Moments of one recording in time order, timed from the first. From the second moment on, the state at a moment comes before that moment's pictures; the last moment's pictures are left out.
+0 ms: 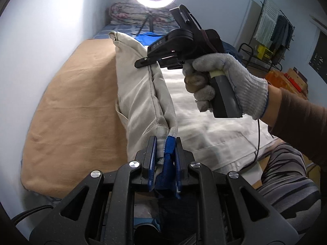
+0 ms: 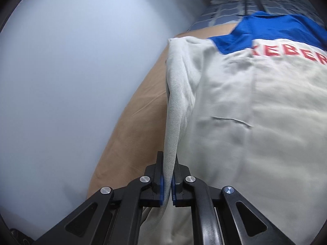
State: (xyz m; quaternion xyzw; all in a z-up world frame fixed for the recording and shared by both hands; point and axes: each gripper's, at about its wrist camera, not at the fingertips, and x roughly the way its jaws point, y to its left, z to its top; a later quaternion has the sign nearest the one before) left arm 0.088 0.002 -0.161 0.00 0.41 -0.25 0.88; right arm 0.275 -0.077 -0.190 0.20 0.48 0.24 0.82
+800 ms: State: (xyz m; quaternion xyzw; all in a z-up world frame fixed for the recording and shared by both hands) left arm 0.126 0.023 -0.176 -0.02 0.44 -0.29 0.85; right arm 0.259 -0.136 -0.215 0.12 0.53 0.16 0.82
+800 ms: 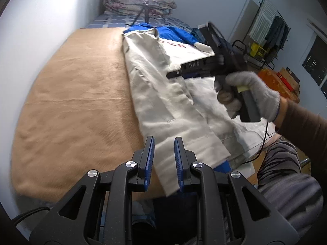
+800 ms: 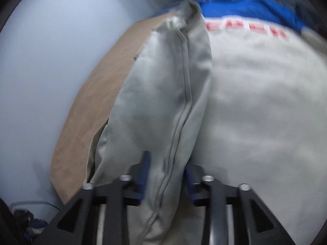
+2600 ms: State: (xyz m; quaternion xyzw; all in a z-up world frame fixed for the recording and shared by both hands) left arm 0.145 -0.009 -0.211 0.02 0.43 -0.37 0.82; right arm 0.356 -0.095 -0.173 0.05 0.47 0.18 0.87
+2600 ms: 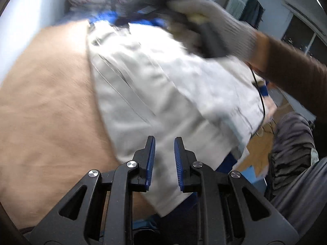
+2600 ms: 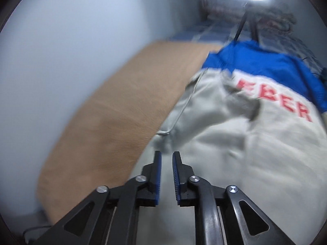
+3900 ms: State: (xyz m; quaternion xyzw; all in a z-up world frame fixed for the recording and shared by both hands) left arm 0.164 -0.182 -0.132 0.09 0.37 -0.43 0.82; right arm -0.025 -0.515 -0.130 0.33 0.36 -0.19 0.86
